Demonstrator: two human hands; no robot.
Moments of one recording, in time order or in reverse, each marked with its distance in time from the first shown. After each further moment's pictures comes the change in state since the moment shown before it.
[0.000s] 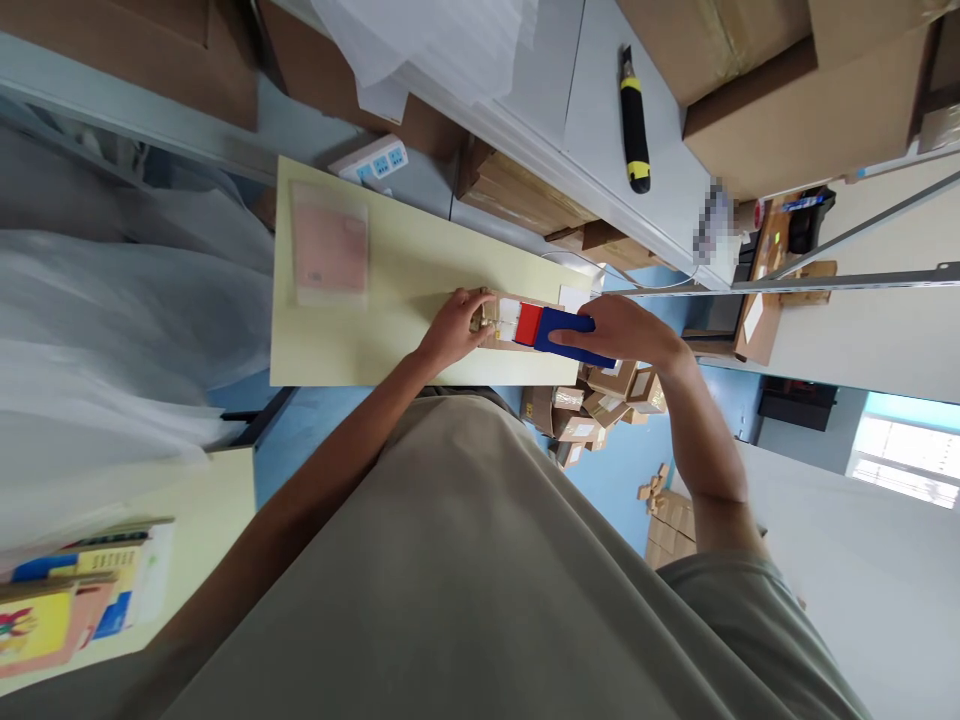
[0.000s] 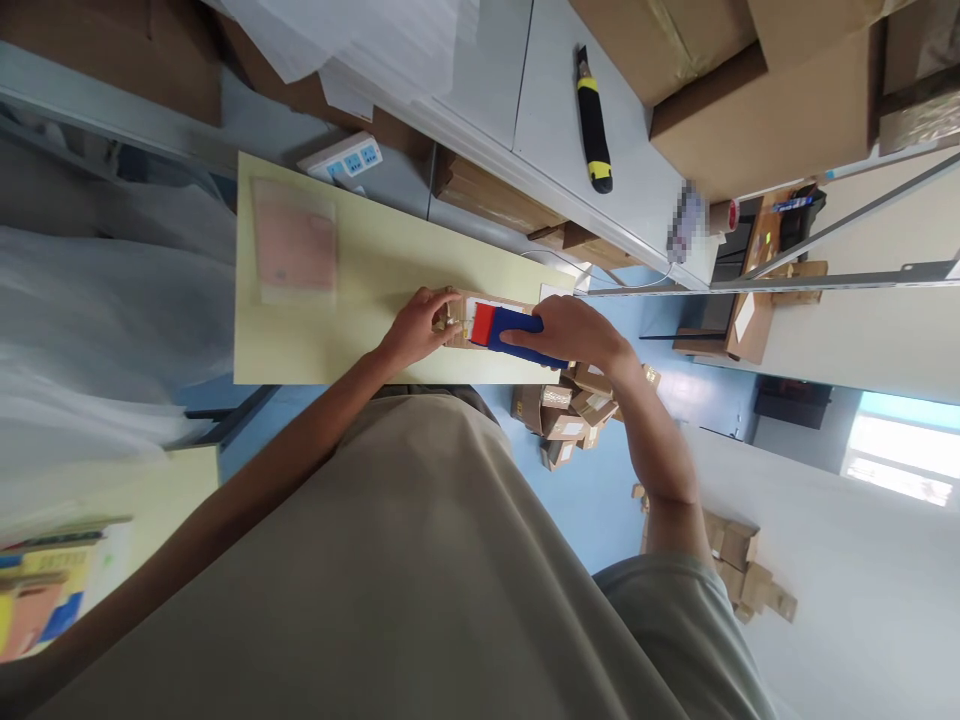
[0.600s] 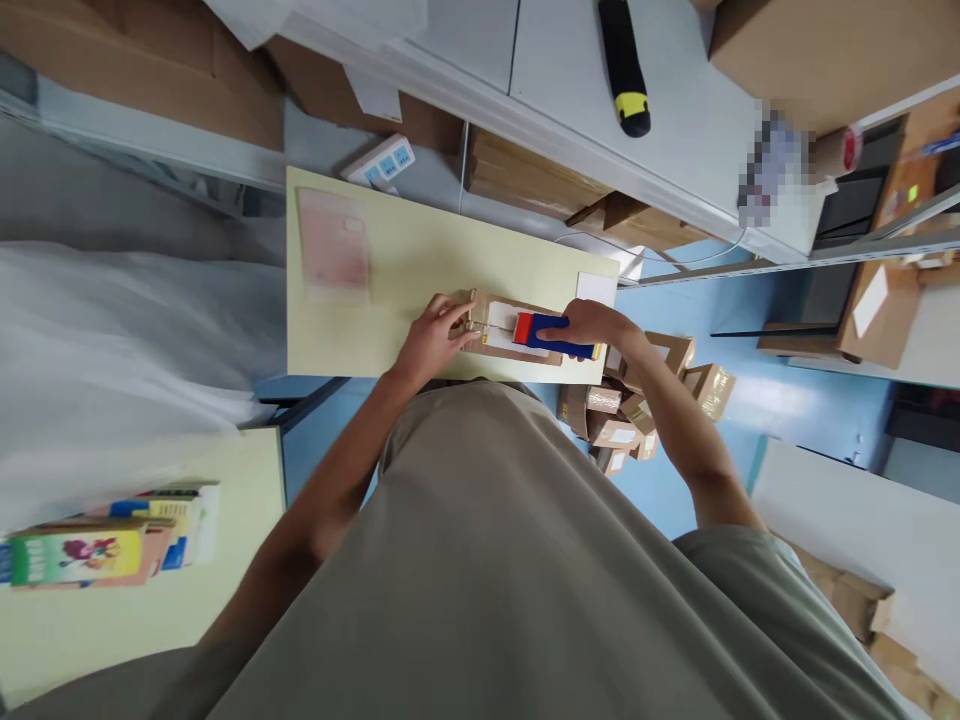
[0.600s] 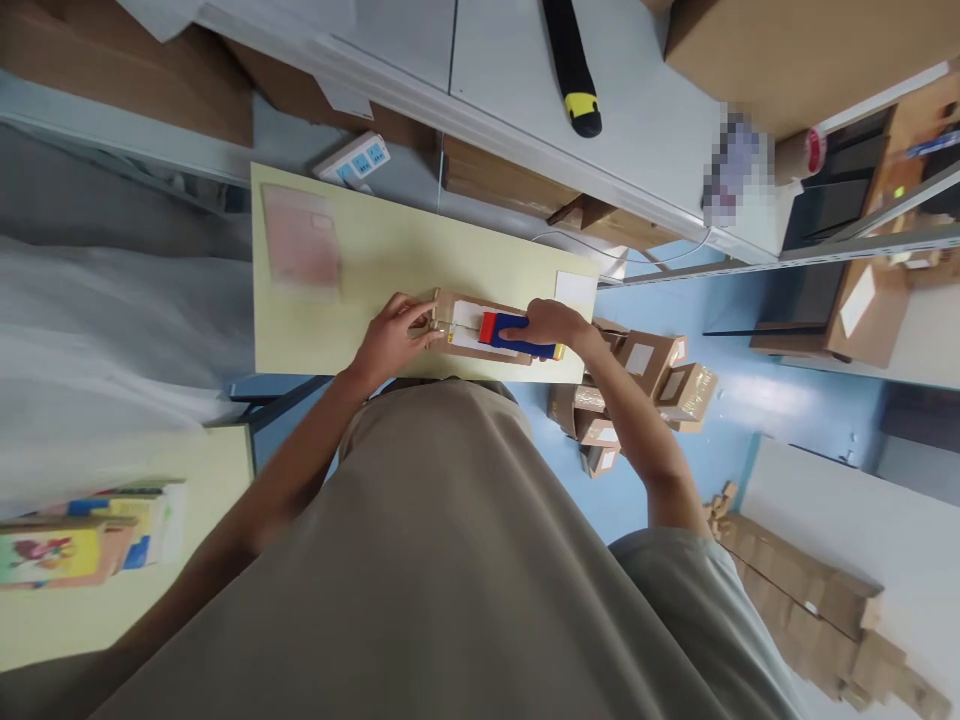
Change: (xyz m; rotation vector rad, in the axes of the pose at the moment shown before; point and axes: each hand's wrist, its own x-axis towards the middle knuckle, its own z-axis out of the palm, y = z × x) left_hand -0.034 0.003 0.012 0.307 0.025 -0.032; right_hand 0.066 0.085 0.071 0.165 -0.281 0.018
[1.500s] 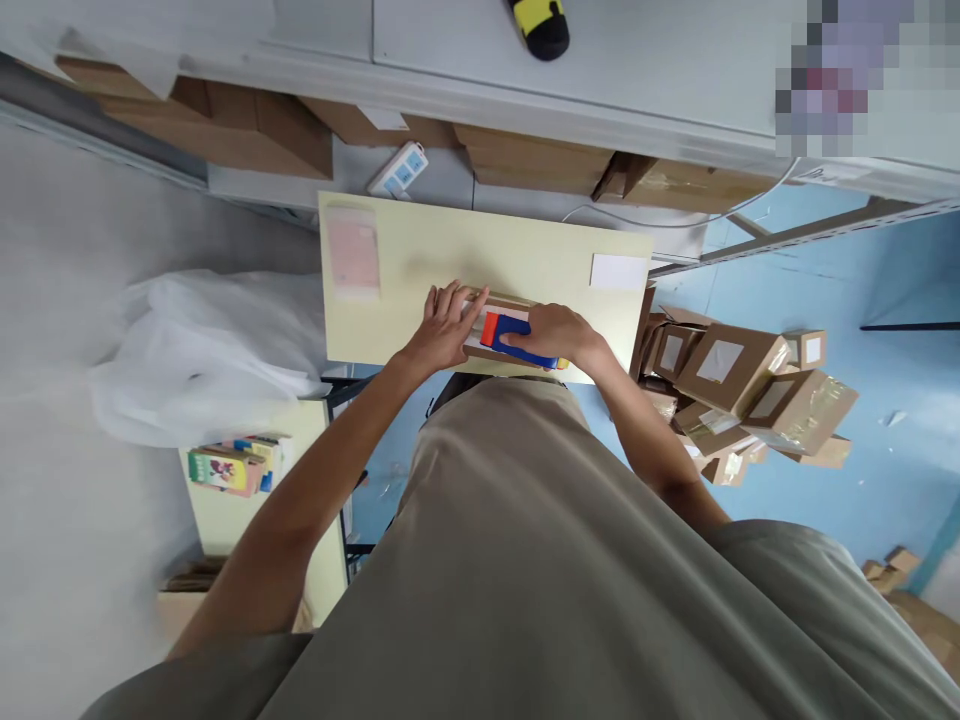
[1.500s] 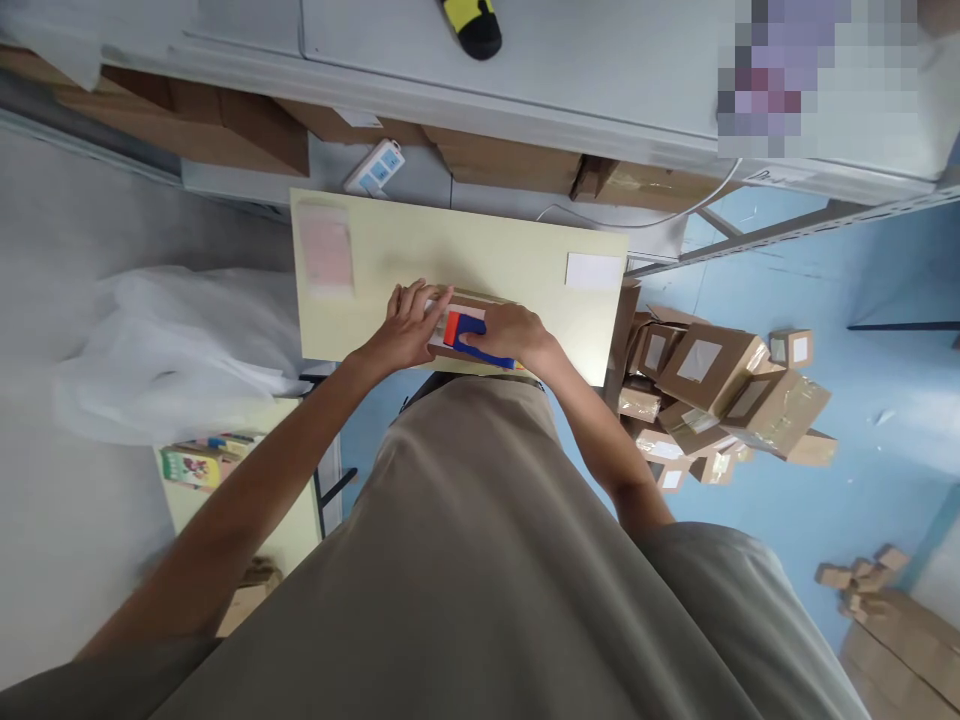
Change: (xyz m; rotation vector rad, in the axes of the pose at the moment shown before) left_hand 0.032 0.072 0.042 0.601 -0.422 0.062; right_hand 0.025 0.057 0.032 0.009 0.142 -0.331
